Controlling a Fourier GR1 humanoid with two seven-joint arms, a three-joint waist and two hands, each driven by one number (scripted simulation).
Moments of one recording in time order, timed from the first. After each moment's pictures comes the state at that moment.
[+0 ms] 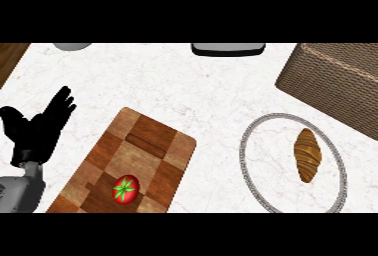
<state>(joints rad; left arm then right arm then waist) -0.18 0.41 0.00 -1.39 0.23 0.08 0.19 -0.16 -0.86 -0.42 -1.75 -0.09 0.85 0.25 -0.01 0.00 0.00</state>
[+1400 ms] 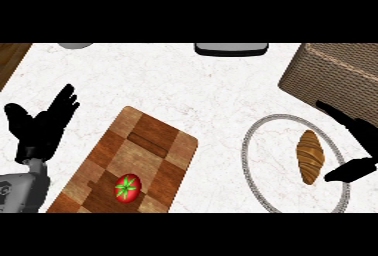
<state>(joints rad) -0.20 0.34 0.07 -1.39 0.15 0.02 0.21 -0.18 -0.48 -0.15 -1.32 0.56 0.44 -0.23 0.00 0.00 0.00</state>
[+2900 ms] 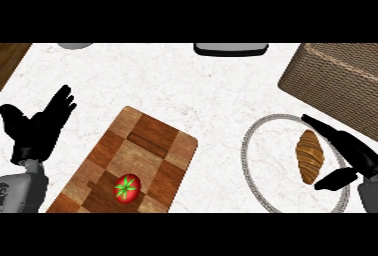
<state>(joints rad) -0.20 0.29 0.16 -1.40 0.08 -0.07 0.22 -0.16 -0.42 -0.12 -1.18 0.73 0.34 -0.39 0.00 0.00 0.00</state>
